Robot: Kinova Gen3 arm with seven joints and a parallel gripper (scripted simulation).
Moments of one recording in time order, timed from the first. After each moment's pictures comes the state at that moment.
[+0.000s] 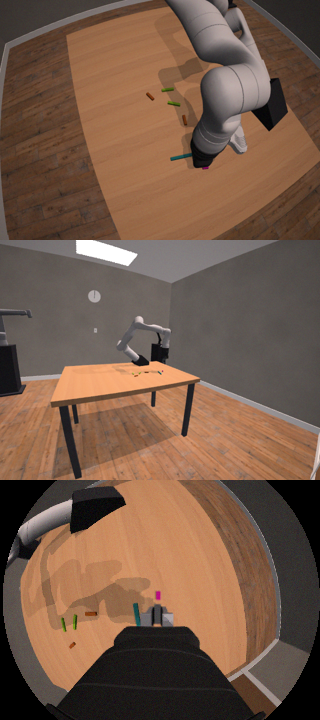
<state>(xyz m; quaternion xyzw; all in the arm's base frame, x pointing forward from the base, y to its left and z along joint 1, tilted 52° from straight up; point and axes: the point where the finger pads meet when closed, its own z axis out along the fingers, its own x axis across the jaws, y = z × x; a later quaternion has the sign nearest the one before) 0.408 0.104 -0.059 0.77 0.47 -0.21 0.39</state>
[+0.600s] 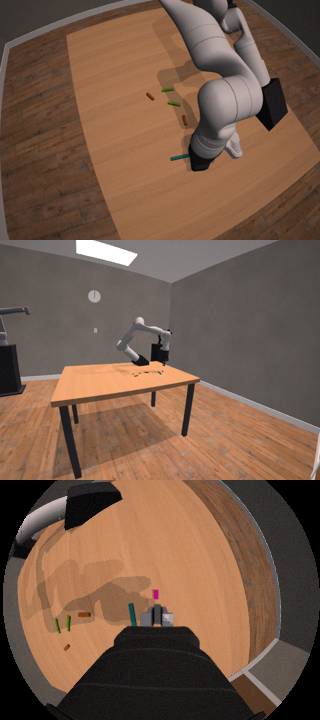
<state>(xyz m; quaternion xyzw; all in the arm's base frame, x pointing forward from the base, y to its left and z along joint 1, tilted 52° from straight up) 0.413 0.084 -0.077 0.77 0.47 -0.20 0.39</state>
